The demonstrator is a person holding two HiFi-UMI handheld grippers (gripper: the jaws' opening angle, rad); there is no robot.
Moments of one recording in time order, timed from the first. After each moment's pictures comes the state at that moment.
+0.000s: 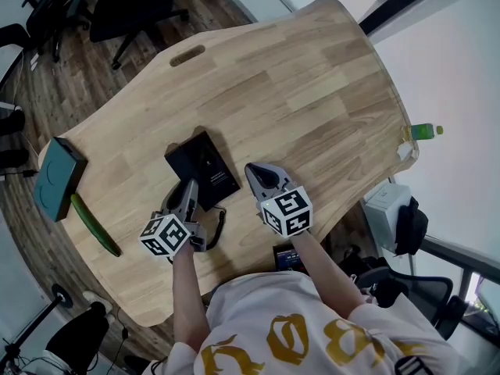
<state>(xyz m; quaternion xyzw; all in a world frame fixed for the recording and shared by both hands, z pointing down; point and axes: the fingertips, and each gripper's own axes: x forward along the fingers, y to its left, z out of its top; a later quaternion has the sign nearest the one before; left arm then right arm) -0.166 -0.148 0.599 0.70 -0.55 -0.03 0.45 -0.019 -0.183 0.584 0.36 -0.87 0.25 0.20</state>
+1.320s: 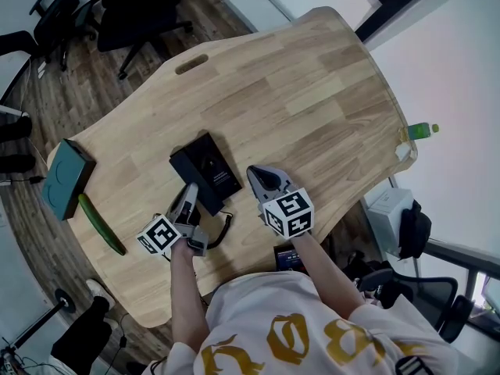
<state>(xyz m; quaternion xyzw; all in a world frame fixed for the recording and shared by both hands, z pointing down) -0.166 -0.138 0.582 0.67 -0.49 -0.15 0.53 -0.019 -0.178 0.564 0.37 -0.88 0.24 0.19</state>
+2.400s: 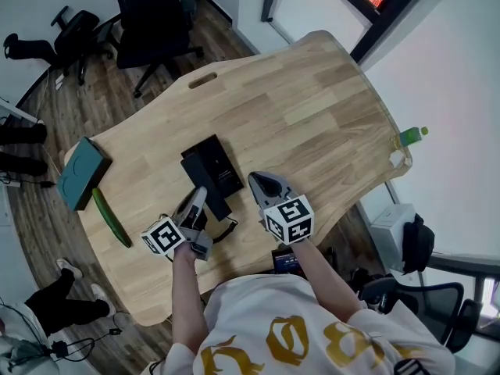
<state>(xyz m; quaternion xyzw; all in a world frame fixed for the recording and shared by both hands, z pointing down) -0.148 -0.116 0.521 0.73 -0.45 -0.18 0.48 -0.019 -0.150 0.511 0.37 -0.90 0.20 0.14</state>
